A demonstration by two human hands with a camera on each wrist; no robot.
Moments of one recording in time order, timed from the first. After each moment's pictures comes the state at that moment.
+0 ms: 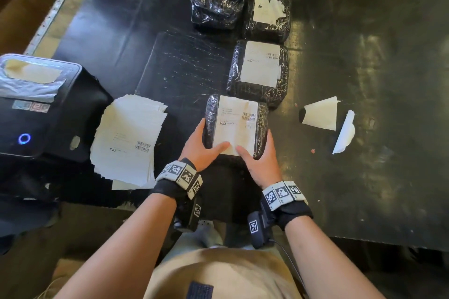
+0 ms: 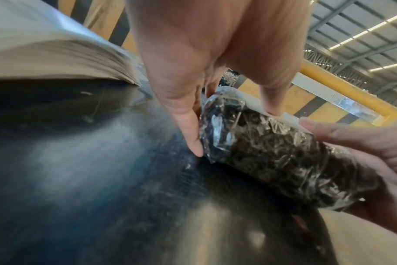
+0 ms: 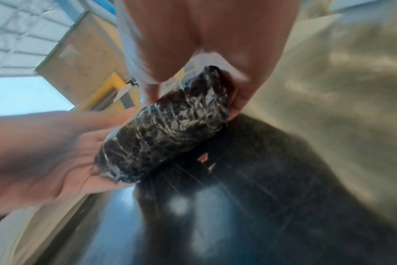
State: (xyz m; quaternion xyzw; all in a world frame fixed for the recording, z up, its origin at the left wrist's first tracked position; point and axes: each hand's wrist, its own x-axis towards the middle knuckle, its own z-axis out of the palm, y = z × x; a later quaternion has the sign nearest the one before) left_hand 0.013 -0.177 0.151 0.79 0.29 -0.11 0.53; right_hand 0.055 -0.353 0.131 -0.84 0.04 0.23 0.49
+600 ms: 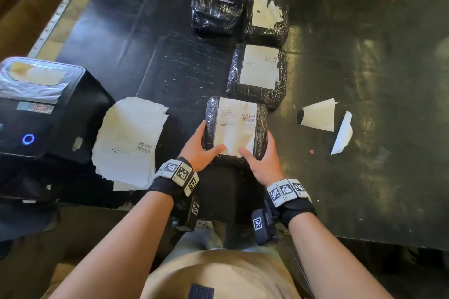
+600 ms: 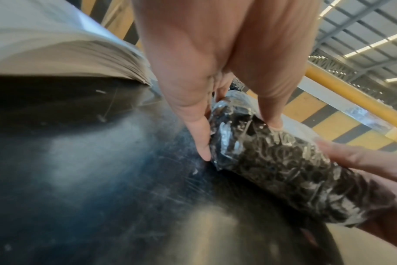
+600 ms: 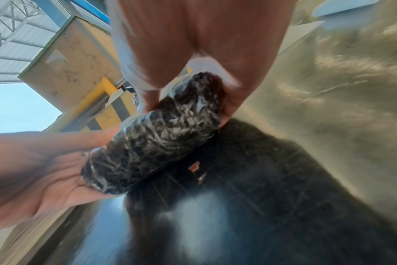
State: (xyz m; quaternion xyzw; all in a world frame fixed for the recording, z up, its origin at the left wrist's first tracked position) left_hand 0.009 -0.172 0.154 0.80 0.24 -0.13 0.54; right_hand 0.057 -0.358 0.135 -0.83 0.03 0.24 0.50
